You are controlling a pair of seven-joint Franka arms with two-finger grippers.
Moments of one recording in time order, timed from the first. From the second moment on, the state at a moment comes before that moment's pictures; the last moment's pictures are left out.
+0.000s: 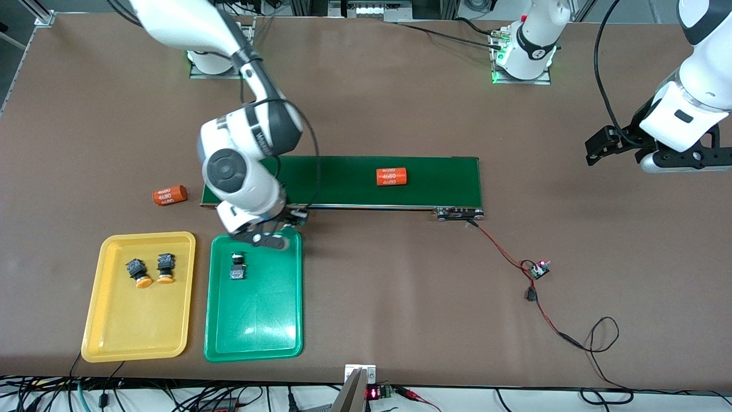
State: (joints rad) left arm -0.08 -0.01 -0.02 -1.70 0.02 1.73 -0.16; right arm 0.56 0.61 -0.16 -1.46 0.18 2.06 0.53
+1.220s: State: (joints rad) left arm -0.09 -0.01 -0.02 -1.70 0.02 1.71 -0.16; right arm 0.44 0.87 -0.15 -1.35 0.18 2.28 0.21
